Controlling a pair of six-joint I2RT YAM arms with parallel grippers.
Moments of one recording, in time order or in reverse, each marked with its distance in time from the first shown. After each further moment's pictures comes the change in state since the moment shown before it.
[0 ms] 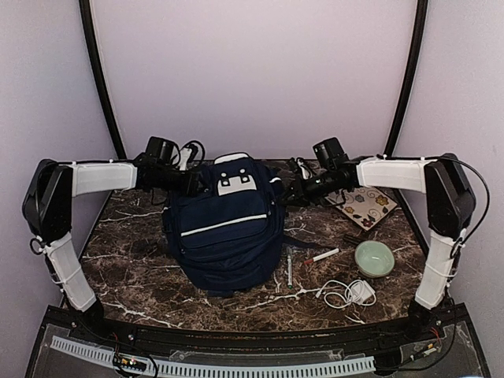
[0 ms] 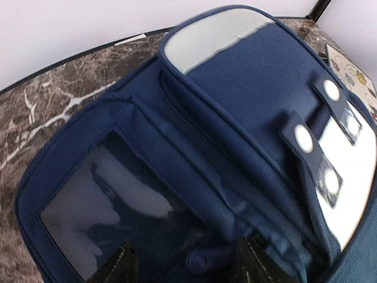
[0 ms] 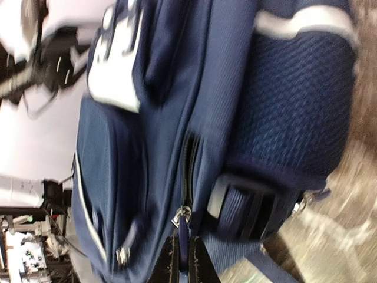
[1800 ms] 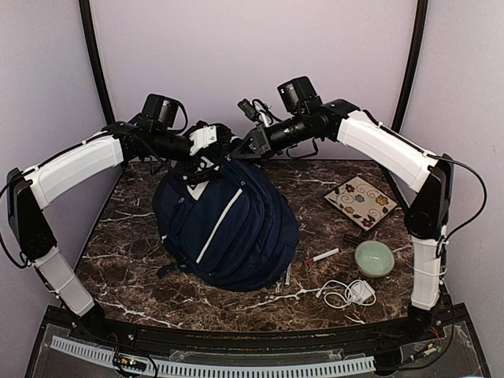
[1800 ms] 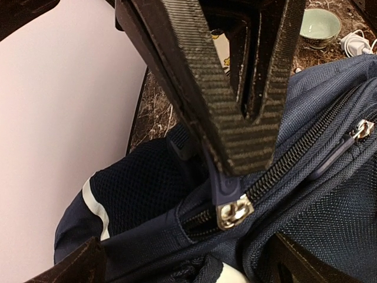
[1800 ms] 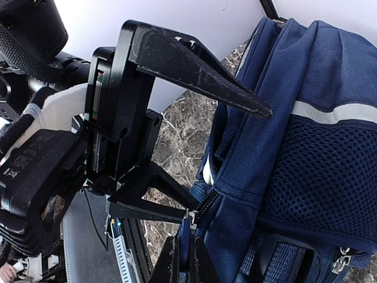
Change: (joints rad) left arm -0.170 -0.218 0.239 -0.325 0.192 0.948; right arm 0.201 0.183 0.846 -0.434 -0.054 -0.210
